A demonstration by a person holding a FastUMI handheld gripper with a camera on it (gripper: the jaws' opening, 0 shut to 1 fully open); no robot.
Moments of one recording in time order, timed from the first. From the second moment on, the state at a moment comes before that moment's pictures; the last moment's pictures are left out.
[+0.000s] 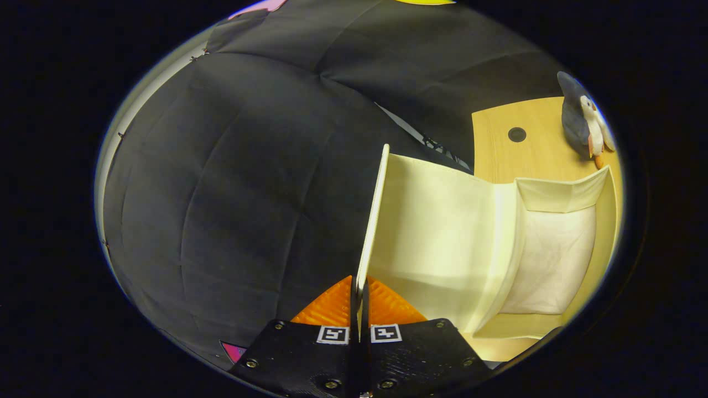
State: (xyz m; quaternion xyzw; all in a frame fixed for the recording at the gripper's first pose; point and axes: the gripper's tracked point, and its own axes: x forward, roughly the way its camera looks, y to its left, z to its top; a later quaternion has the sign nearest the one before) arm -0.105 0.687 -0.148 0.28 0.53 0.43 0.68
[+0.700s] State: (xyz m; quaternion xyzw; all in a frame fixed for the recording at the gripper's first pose) arm -0.171 0.740 -0.288 0.18 0.61 0.36 0.68
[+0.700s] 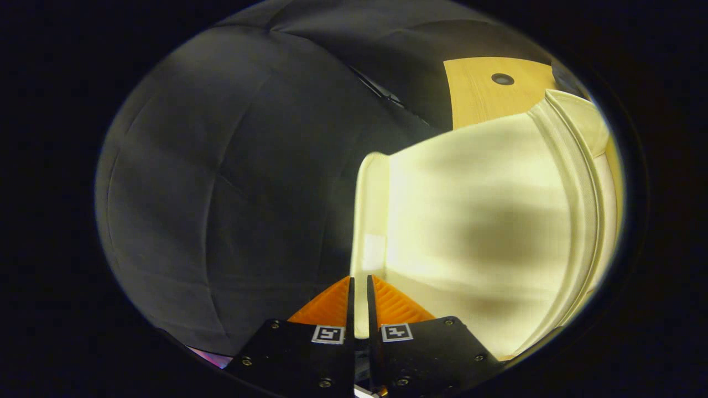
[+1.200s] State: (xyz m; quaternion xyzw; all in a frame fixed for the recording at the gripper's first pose) arm -0.116 0.663 -0.237 0.12 0.55 0.40 0.72
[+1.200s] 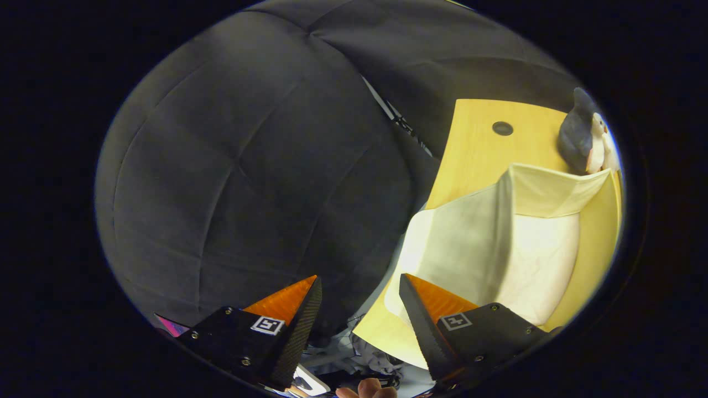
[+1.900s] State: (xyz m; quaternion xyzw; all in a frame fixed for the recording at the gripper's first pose) arm -0.050 0.444 -0.162 0.14 0.47 0.36 0.79
